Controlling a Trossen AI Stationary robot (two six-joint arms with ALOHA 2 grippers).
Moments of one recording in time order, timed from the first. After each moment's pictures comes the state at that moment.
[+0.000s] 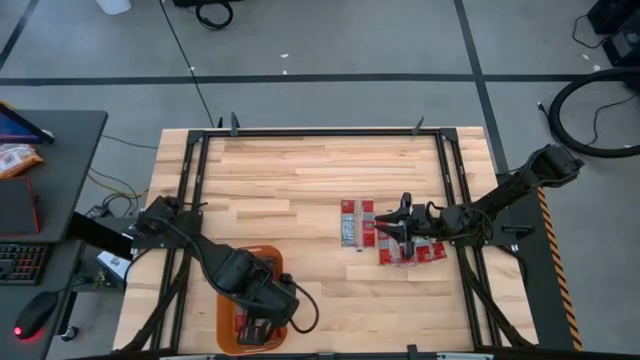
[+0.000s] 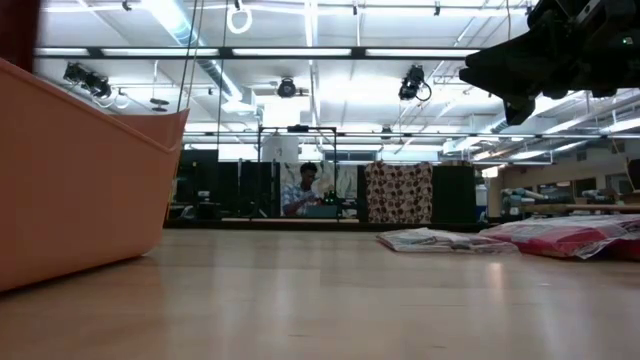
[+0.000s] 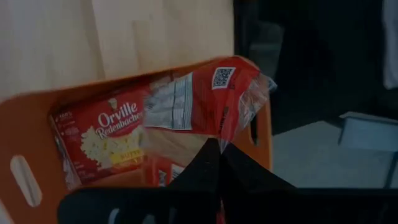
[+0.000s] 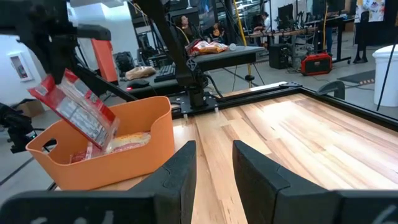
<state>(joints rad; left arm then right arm) -0.60 1.94 2.10 -1.47 0.15 -0.56 0.40 1.08 0.11 1.00 0.50 0.16</state>
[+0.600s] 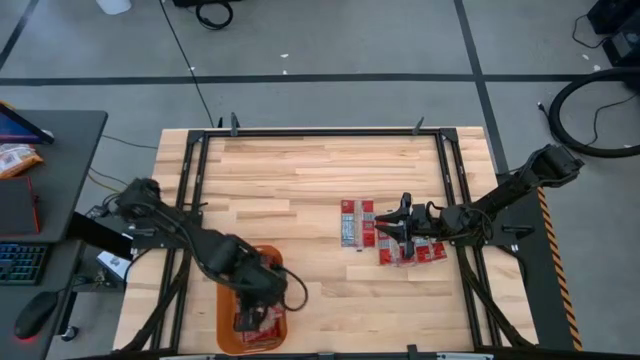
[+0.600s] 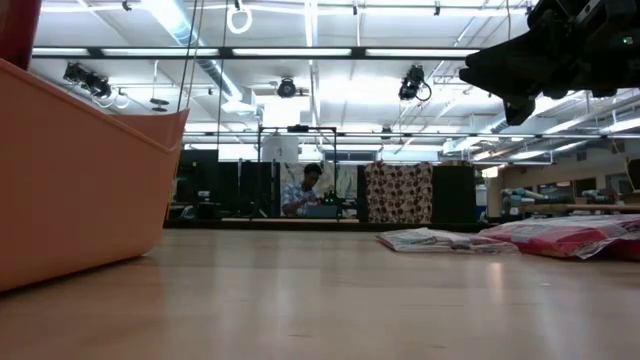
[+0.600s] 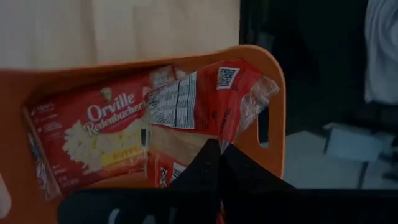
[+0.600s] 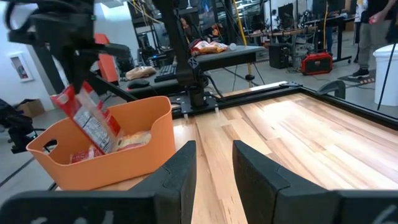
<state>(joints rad) -0.57 1.71 1.67 -1.18 0.20 -0.62 0.40 1.08 0.11 1.00 0.50 0.16</state>
